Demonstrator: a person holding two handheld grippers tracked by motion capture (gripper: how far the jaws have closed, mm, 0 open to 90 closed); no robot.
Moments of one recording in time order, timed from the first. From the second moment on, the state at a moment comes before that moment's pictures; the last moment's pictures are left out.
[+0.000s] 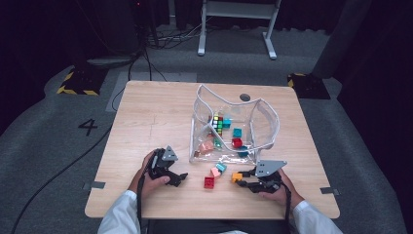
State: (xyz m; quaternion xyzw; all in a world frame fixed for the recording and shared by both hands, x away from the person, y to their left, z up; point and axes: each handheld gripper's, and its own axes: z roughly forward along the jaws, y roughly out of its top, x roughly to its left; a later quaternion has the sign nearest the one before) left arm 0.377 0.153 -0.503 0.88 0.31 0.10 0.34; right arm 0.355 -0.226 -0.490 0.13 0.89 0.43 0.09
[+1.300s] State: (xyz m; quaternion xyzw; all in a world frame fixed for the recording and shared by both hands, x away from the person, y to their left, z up) left arm 0.377 0.153 -0.503 0.88 0.31 0.10 0.34; right arm 0.478 -0.371 -0.394 0.34 0.81 0.41 0.23
